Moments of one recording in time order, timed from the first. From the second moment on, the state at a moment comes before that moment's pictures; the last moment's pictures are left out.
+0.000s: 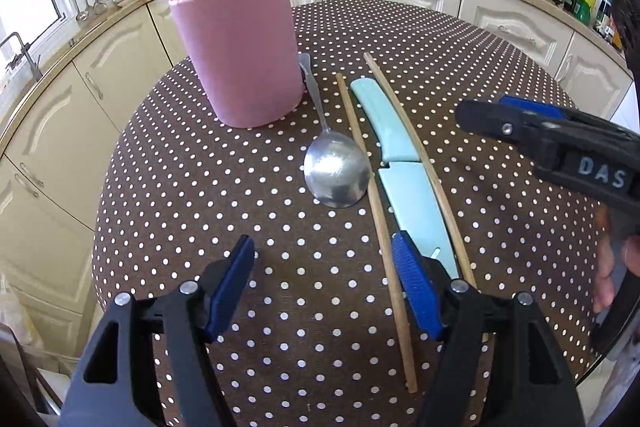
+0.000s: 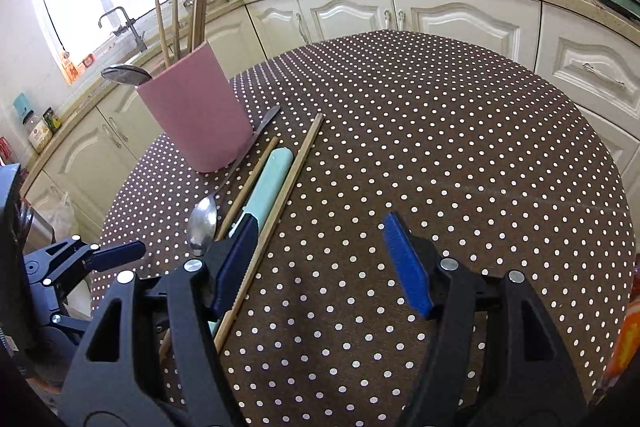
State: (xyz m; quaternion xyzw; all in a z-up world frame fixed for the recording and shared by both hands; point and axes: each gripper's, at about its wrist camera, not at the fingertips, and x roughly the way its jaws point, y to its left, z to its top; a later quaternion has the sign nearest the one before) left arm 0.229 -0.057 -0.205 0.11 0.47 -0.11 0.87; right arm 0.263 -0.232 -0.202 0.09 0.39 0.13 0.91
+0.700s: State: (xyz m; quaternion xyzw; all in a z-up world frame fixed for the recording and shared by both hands) left arm 0.232 -0.045 -0.206 0.11 0.47 -0.11 0.87; right arm 0.318 -0.181 -0.221 -0.05 0.47 0.09 0.88
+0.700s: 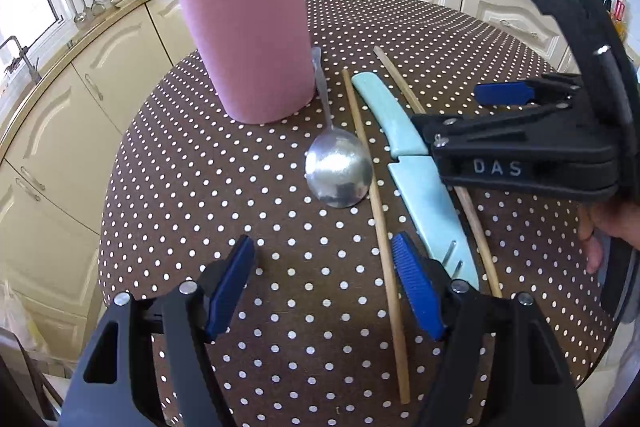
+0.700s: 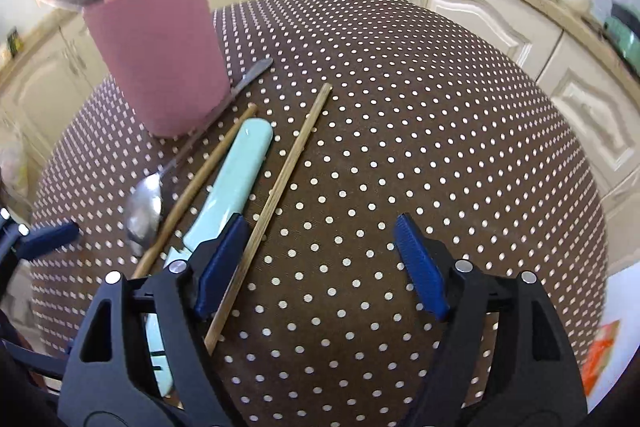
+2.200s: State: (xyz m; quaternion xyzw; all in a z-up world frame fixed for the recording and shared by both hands) left arm 0.335 -0.158 -0.207 0.09 0.52 -0.18 0.83; right arm 0.330 -0.273 -0.211 0.00 0.54 0.11 0.83
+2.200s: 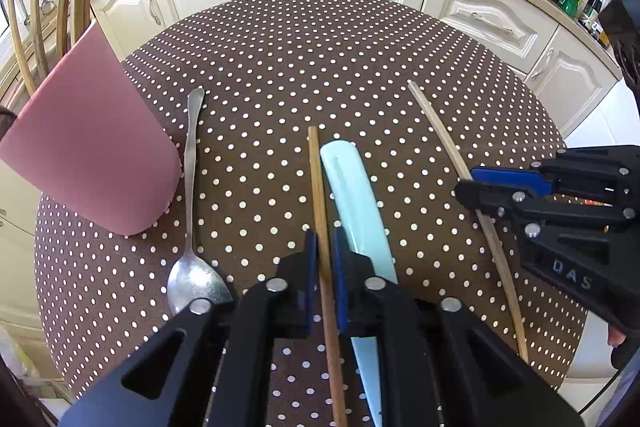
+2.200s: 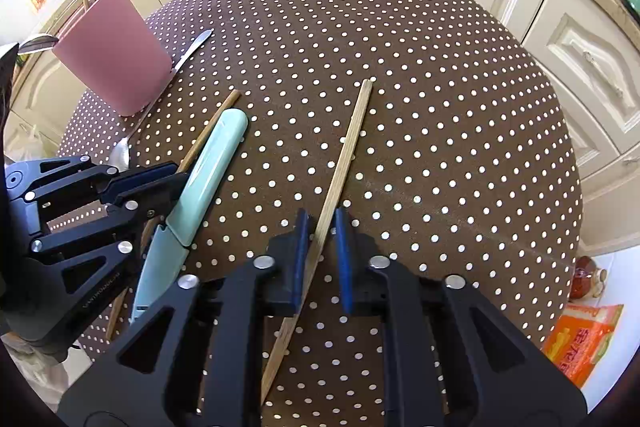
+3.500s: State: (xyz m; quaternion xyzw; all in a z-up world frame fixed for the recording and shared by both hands) left arm 0.242 0.042 -0.016 -0.17 -0.09 -0.19 0.96; right arm 0.318 -0.198 -0.025 0.13 0.10 0.27 0.95
